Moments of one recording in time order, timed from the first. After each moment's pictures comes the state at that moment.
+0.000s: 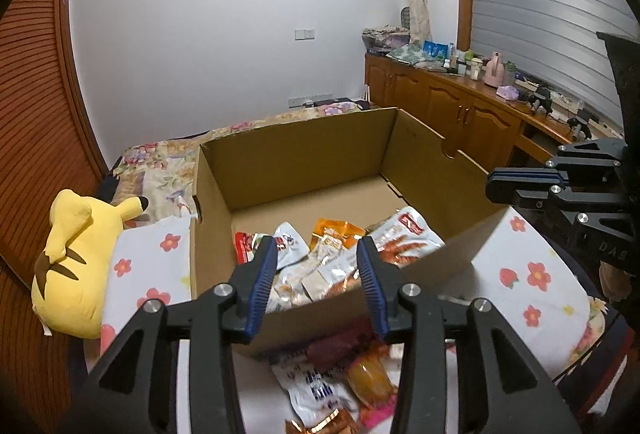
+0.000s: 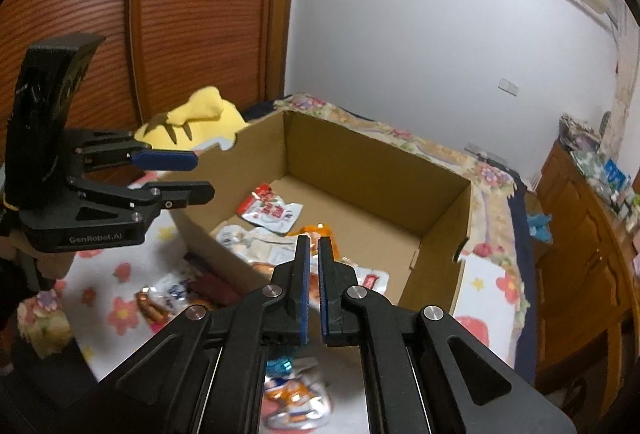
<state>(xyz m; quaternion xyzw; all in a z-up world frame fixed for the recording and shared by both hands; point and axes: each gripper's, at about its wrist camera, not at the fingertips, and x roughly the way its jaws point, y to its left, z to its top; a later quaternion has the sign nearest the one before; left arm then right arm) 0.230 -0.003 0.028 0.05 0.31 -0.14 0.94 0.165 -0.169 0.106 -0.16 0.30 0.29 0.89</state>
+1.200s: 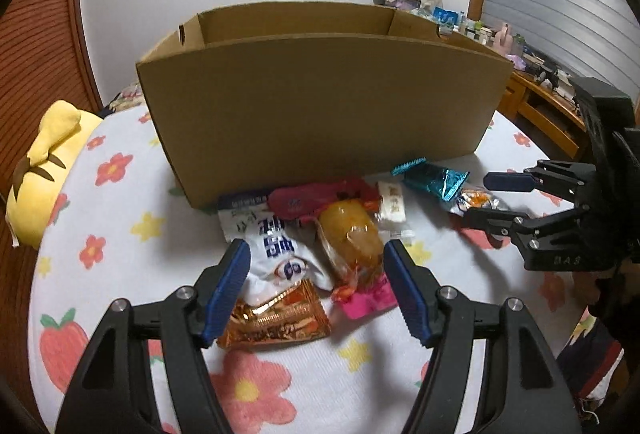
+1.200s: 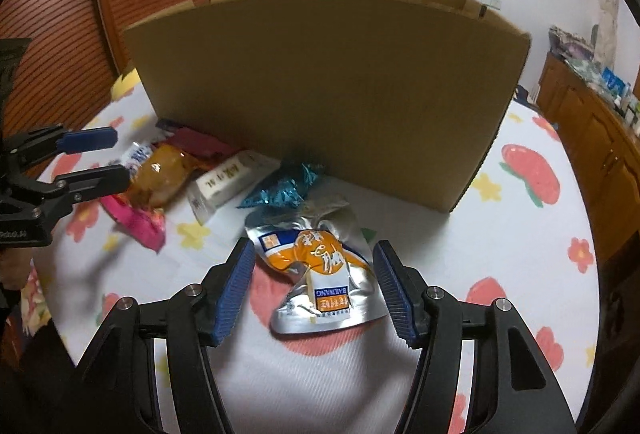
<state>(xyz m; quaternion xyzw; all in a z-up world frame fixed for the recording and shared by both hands) 0.171 -0.011 -0.088 0.02 0.37 -0.13 0.92 0.133 -0.203 -0.039 -0.11 0.41 0.25 0.87</state>
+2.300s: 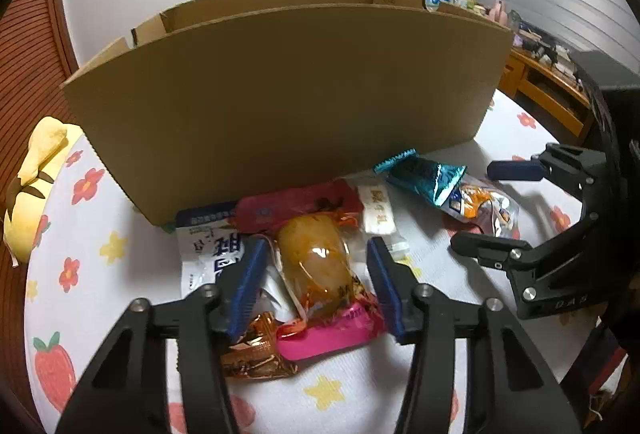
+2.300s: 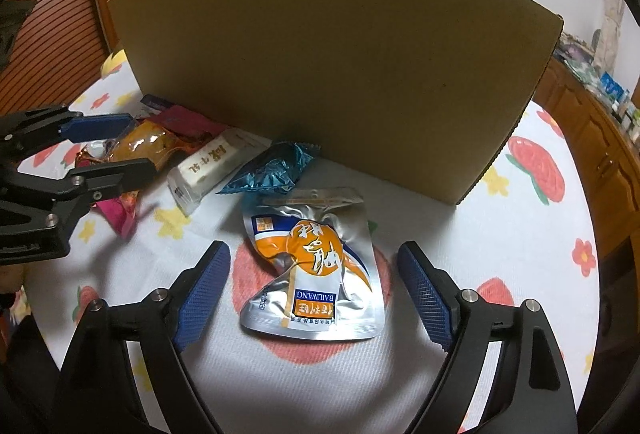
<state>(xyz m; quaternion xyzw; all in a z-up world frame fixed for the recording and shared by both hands) 0.198 -0.044 -0.098 0.06 0.39 -0.13 0.91 0.138 -0.197 -0.050 -0.14 0.42 0.23 0.87</state>
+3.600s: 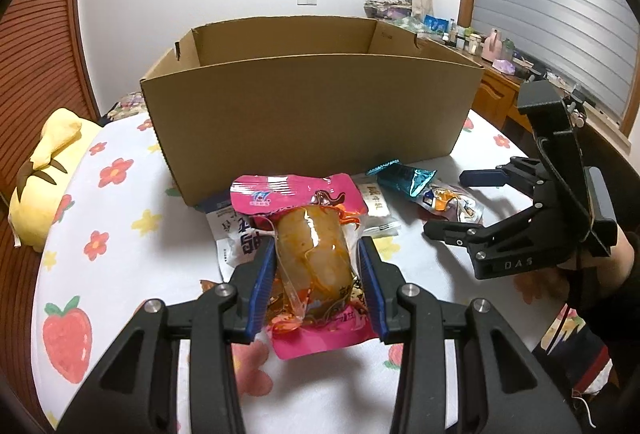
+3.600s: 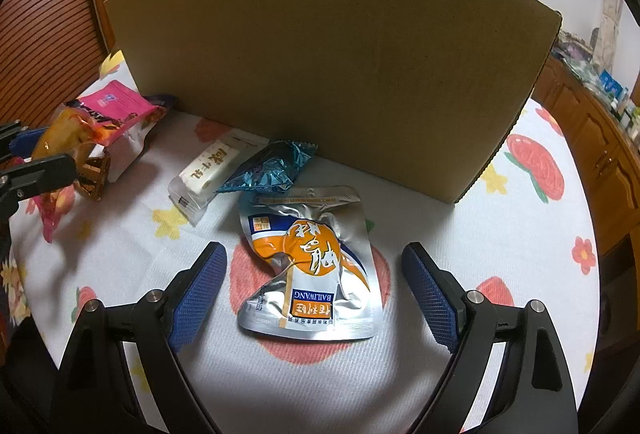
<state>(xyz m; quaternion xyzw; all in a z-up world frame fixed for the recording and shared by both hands) 0.149 -0.017 -0.076 0.02 0.35 -0.14 0.93 0.140 -0.196 -0.051 -0.14 0.42 0.23 0.86</state>
